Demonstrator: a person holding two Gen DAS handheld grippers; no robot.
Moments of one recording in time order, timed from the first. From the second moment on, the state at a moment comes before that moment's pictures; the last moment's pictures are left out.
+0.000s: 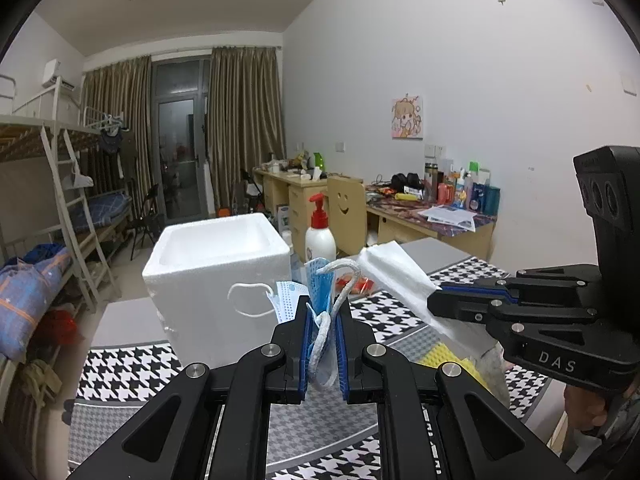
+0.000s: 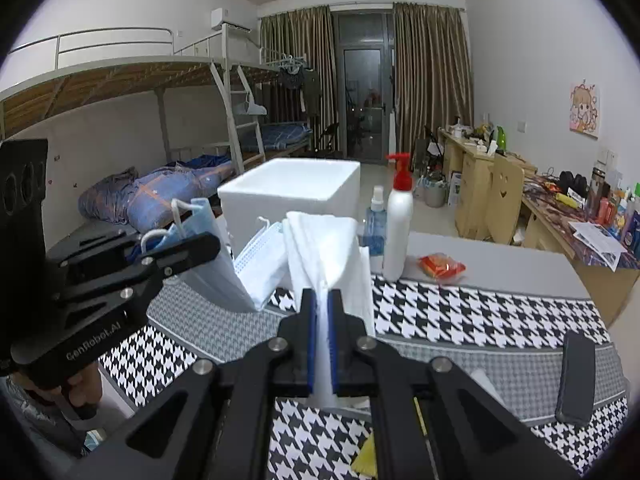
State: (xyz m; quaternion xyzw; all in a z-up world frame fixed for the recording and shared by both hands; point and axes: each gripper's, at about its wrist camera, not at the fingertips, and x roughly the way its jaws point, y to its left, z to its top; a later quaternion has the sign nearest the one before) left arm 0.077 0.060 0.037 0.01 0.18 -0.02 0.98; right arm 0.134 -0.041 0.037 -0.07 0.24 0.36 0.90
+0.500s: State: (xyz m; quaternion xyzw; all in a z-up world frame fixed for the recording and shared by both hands) left arm 0.078 0.062 0.051 0.02 0.16 -0.02 0.99; right arm 0.137 -0.027 0.050 -0.07 0.23 0.37 0.90
